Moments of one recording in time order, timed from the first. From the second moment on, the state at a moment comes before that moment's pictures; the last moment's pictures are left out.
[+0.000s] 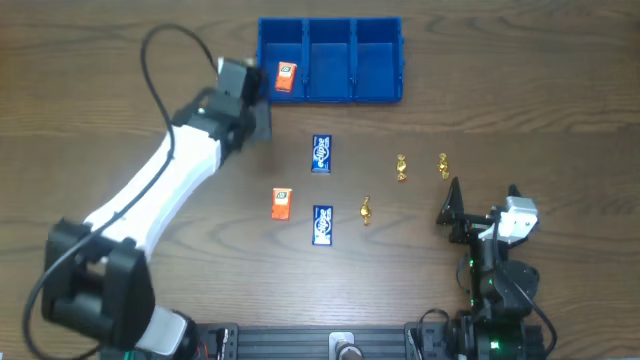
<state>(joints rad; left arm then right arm) -0.38 1.67 1.27 -0.55 -0.17 -0.36 -0.04 0.01 0.01 -0.07 0.04 0.14</state>
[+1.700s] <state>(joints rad) -0.45 1.91 1.84 -0.78 -0.25 -0.37 -0.04 0.01 0.01 -0.07 0.04 0.14</state>
